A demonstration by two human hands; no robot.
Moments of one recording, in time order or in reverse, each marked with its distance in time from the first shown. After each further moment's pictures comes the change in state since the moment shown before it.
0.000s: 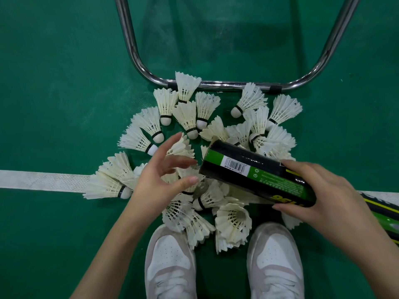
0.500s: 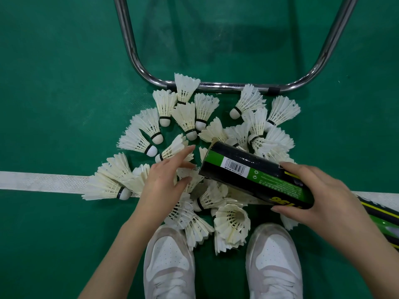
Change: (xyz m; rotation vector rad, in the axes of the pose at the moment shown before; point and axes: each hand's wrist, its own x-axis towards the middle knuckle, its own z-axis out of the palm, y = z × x) left_hand 0.014 -0.021 0.014 0.426 0.032 0.148; right_hand -0.001 0.001 0.002 0.014 -0.007 0.009
